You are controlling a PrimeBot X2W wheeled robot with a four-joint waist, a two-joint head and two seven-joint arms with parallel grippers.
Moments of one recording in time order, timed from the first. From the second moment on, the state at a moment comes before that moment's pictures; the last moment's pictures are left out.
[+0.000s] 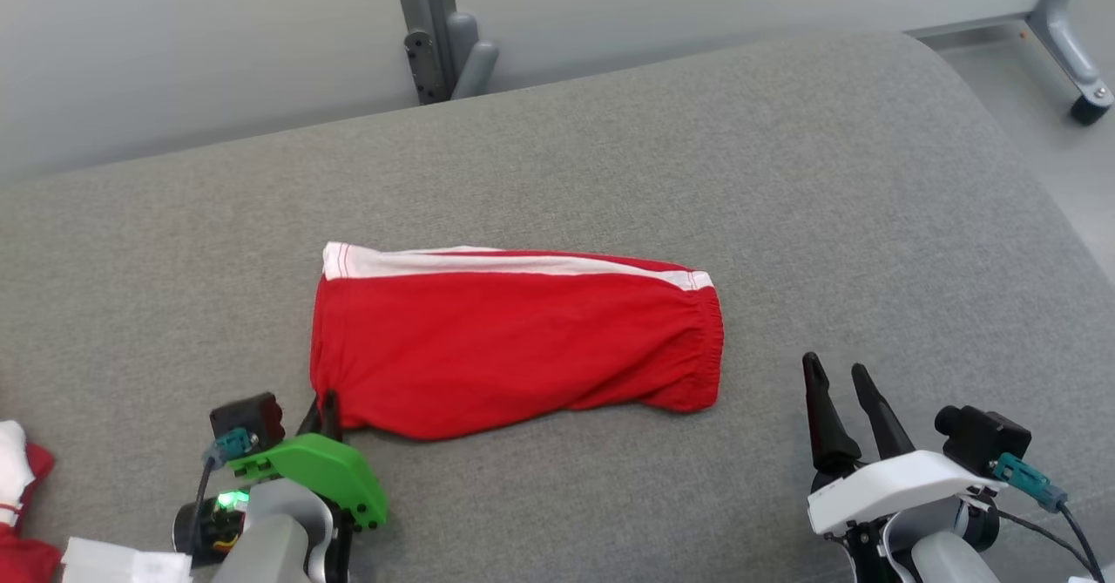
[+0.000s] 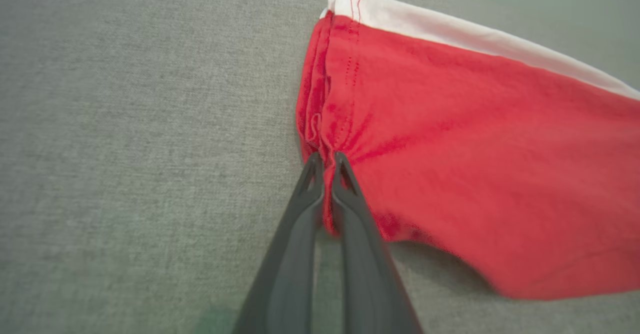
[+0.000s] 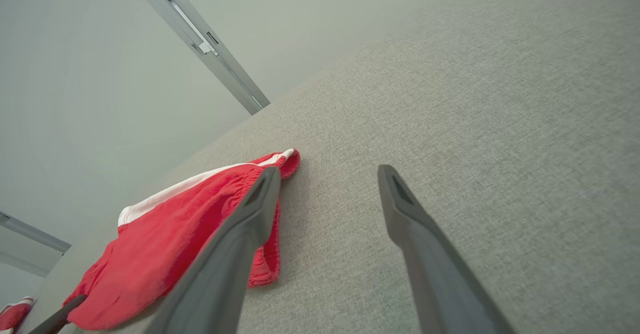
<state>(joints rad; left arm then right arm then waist) -0.47 0.07 -0.23 1.05 -0.52 -0.02 -0.26 -0.12 -0.05 0.11 0.38 0.60 0.13 -0.26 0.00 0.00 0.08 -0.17</state>
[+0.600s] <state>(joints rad) -0.27 0.05 -0.22 0.77 -0.40 0.04 -0.26 -0.14 -0.05 0.12 0.40 0.54 0.13 -0.26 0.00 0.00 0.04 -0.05</state>
